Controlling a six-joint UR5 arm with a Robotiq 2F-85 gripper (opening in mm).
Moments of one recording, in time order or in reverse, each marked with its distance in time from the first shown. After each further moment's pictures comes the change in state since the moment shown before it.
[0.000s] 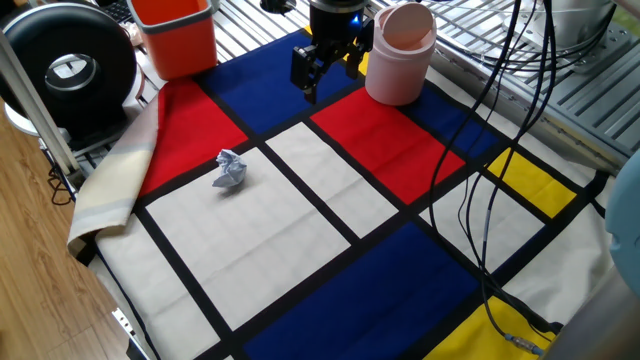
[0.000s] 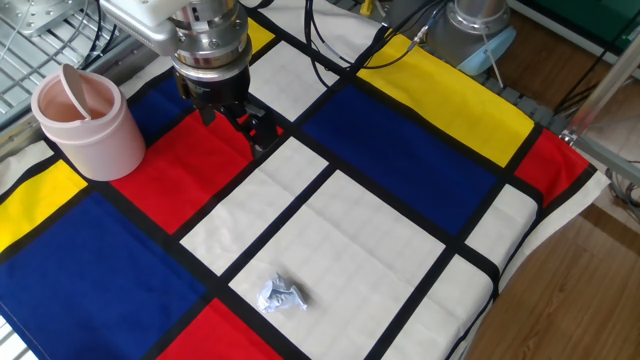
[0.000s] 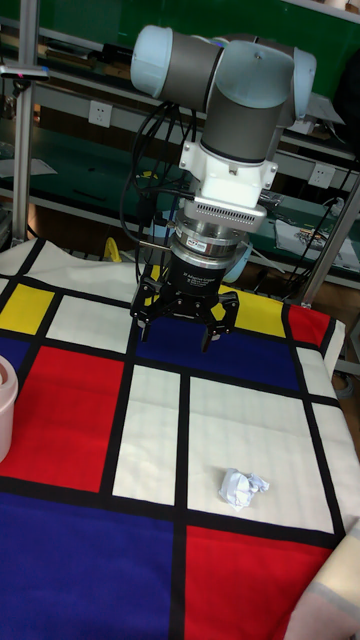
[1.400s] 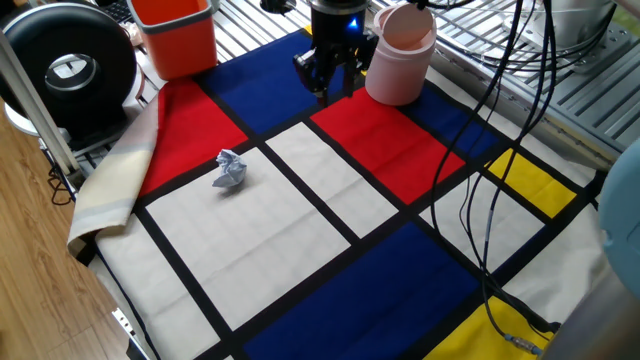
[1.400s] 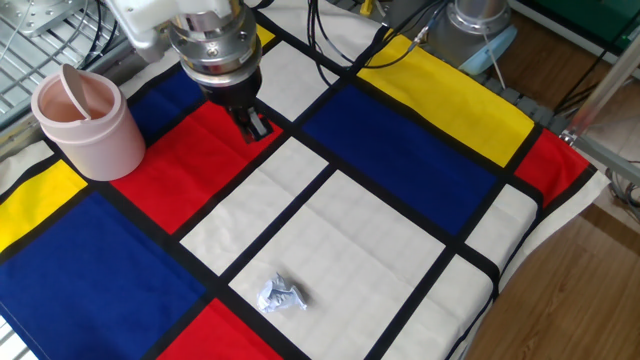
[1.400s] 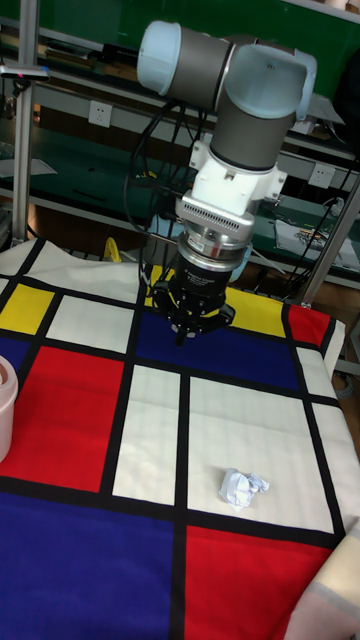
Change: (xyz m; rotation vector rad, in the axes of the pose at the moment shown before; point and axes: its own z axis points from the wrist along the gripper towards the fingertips) arm 0.018 0.015 0.001 0.016 0.085 0.329
